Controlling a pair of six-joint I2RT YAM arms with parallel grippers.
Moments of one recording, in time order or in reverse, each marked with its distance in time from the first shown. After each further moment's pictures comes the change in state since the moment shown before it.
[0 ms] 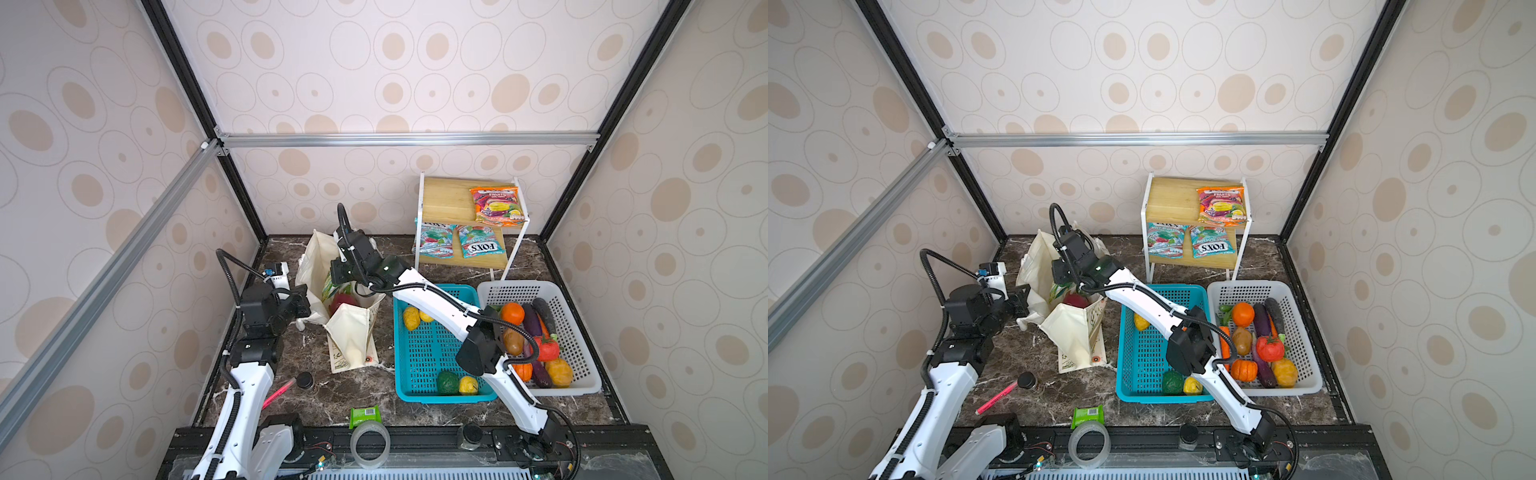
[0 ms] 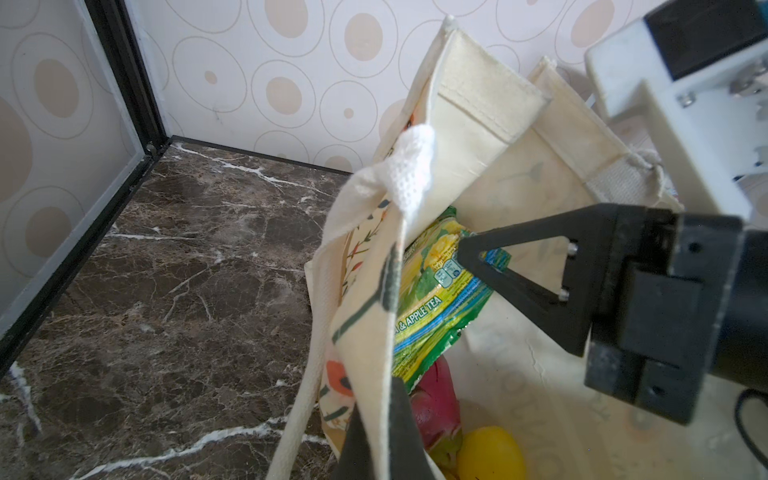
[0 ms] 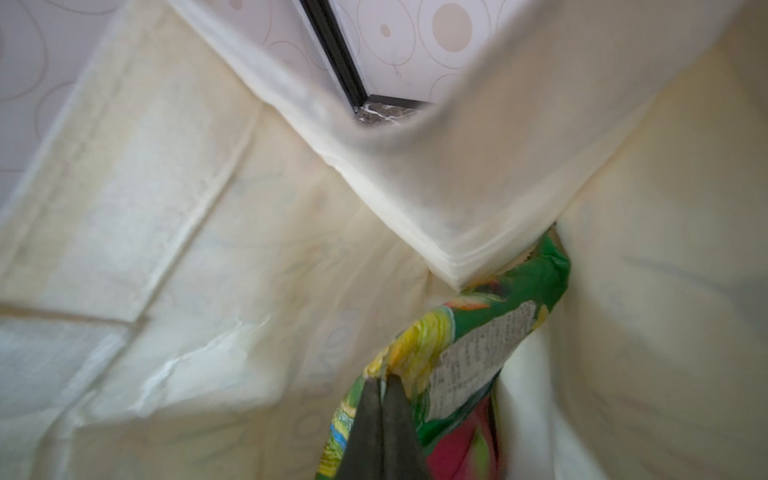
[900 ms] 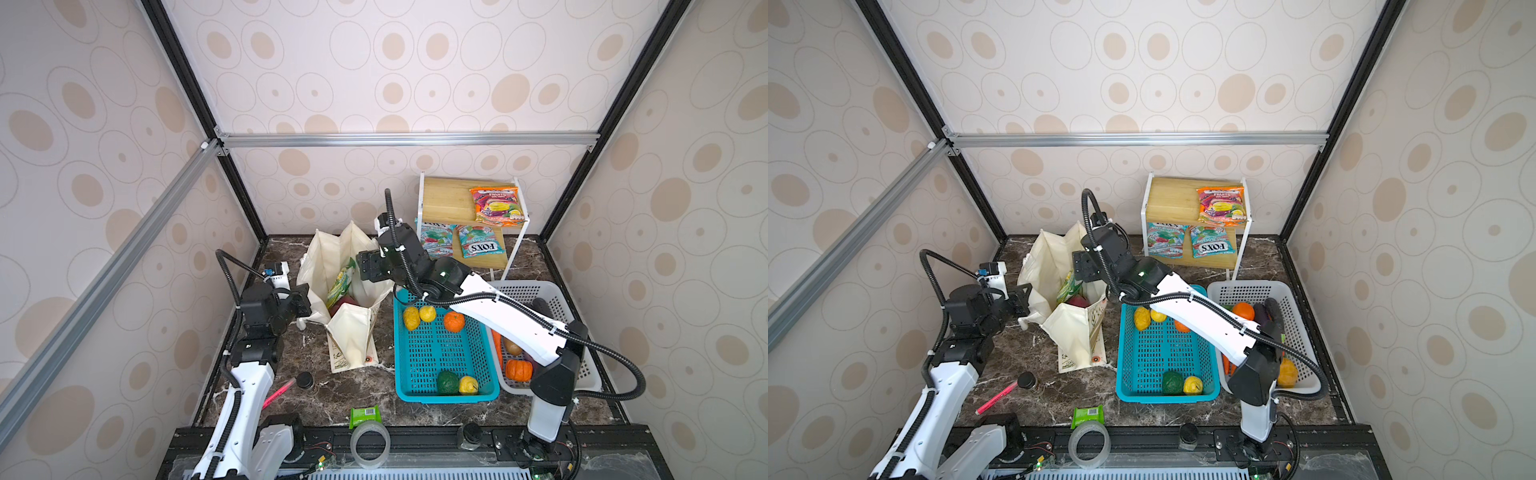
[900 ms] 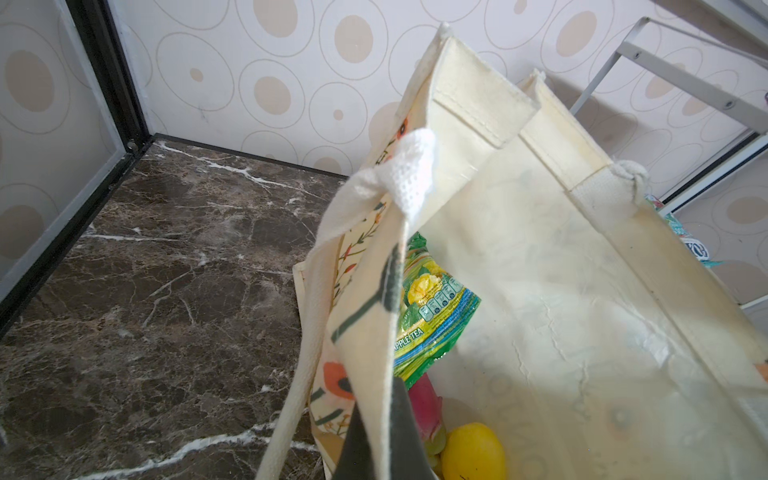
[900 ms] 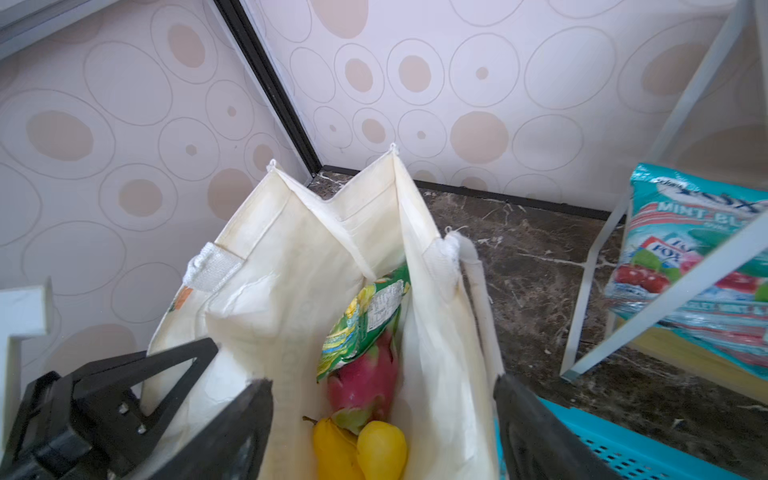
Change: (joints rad) left arm 0.000 0.007 -0.009 0.030 0.036 -0.026; right arm 0.033 -0.594 -0.560 0.062 0.239 -0.033
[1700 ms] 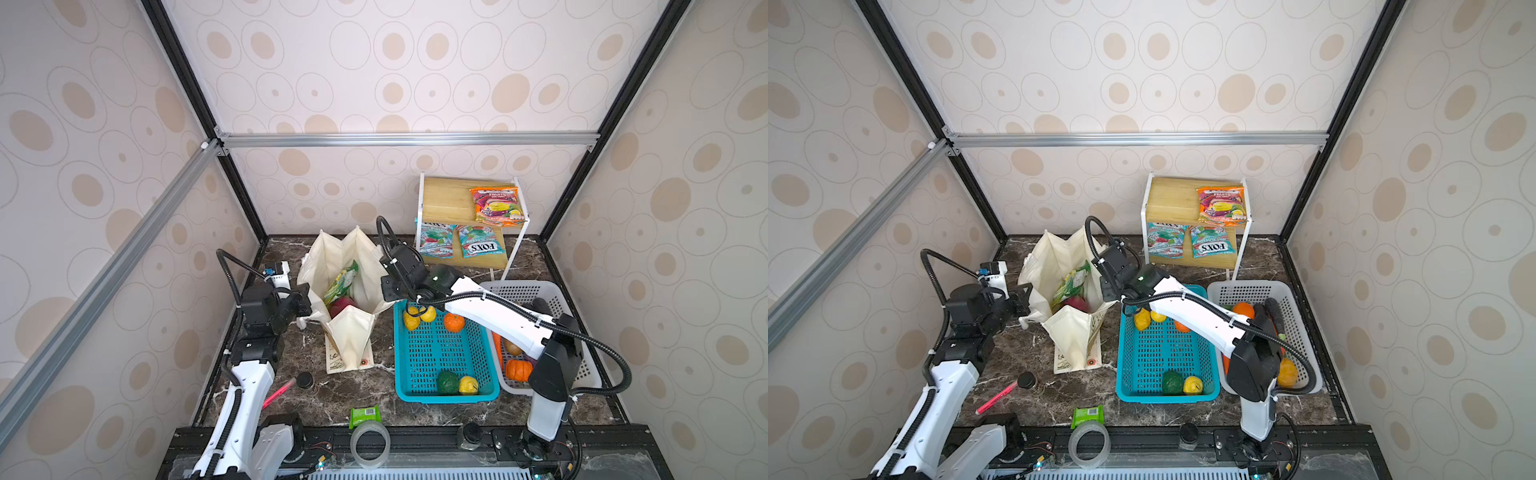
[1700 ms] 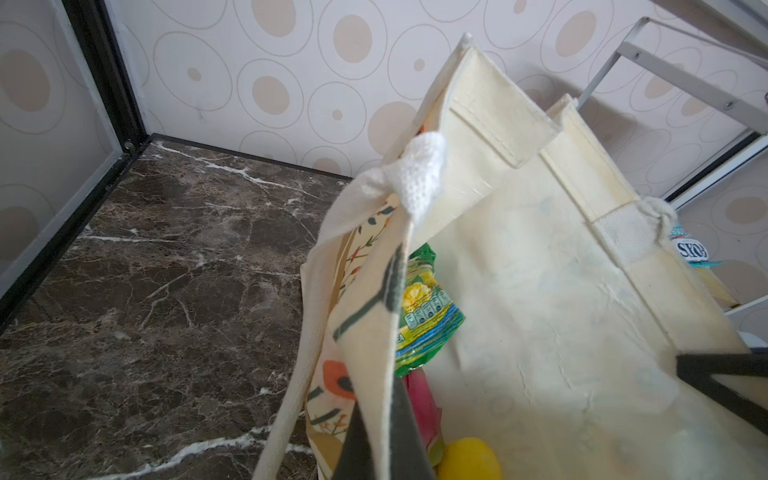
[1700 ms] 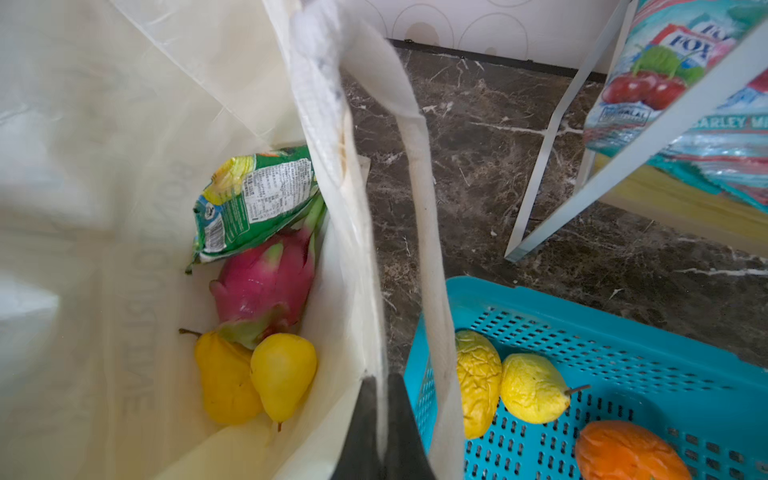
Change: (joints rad) left arm 0.000 0.013 0.000 0.013 0.002 0.000; right arm -0.048 -0.017 -0.212 -0.138 -0.070 0.053
